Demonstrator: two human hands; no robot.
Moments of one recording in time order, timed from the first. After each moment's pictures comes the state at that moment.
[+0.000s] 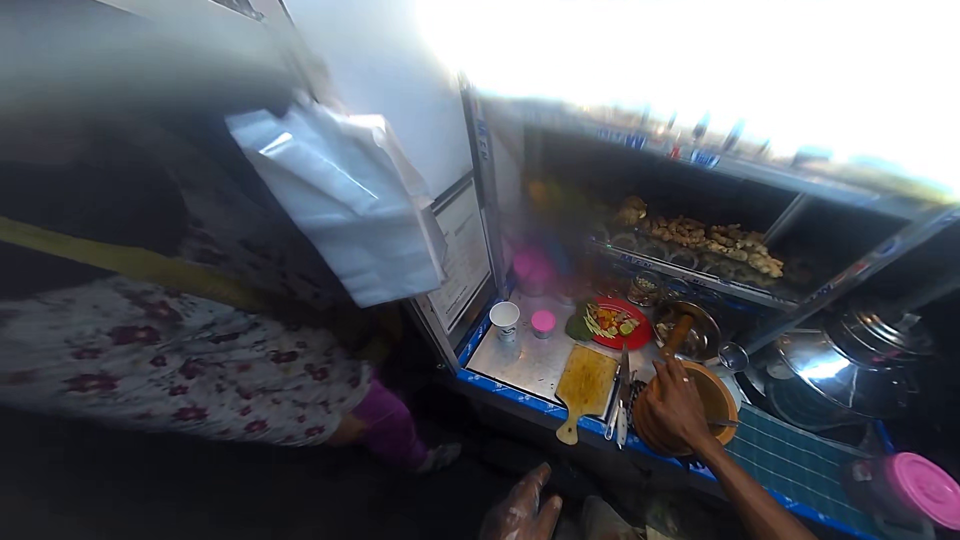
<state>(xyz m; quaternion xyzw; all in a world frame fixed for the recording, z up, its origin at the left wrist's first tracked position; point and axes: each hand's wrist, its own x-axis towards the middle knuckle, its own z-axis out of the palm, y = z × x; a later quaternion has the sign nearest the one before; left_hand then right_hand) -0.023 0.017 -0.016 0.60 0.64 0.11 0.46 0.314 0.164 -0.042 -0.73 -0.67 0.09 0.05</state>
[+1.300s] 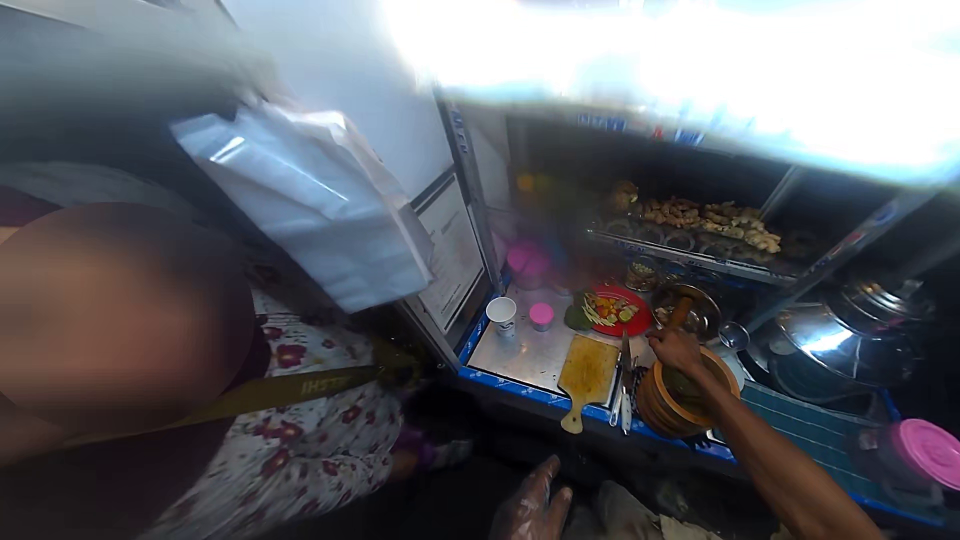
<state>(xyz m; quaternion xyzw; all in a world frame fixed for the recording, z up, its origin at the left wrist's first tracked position) -0.018 0.017 -0.020 0.61 0.64 0.09 0.46 0.333 0.255 -0.029 -0.76 -0.62 0.18 -0.04</state>
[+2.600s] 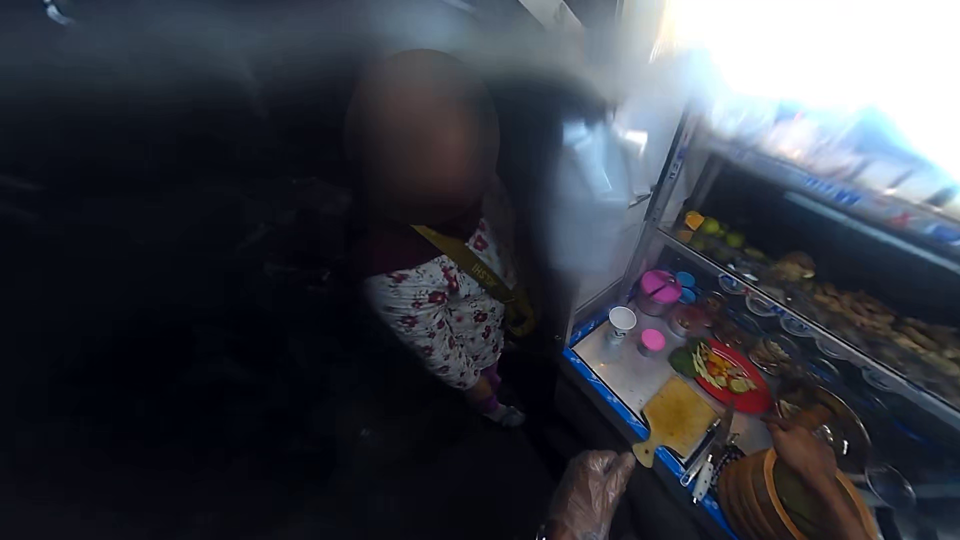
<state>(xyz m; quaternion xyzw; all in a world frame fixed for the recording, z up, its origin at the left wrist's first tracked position) -0.023 0.019 -0.008 0.47 0.65 0.35 0.47 0.334 0.256 -0.036 -0.76 -0.62 0.15 -0.05</state>
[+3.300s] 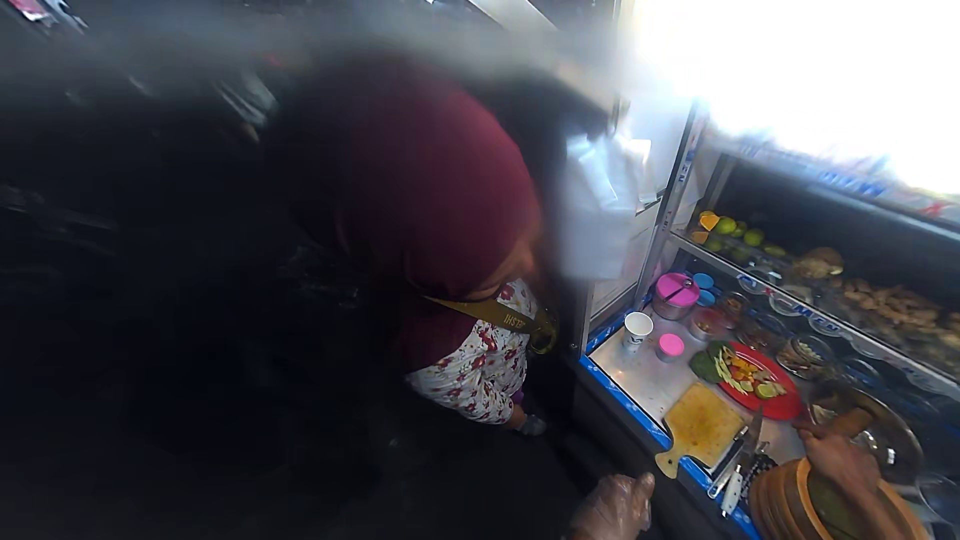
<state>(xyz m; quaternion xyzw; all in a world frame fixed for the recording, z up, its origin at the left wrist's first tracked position) -0.019 0.023 0.017 0.50 0.65 0.18 0.54 0.340 0.261 -0.048 -0.77 -0.62 0.15 -0.02</state>
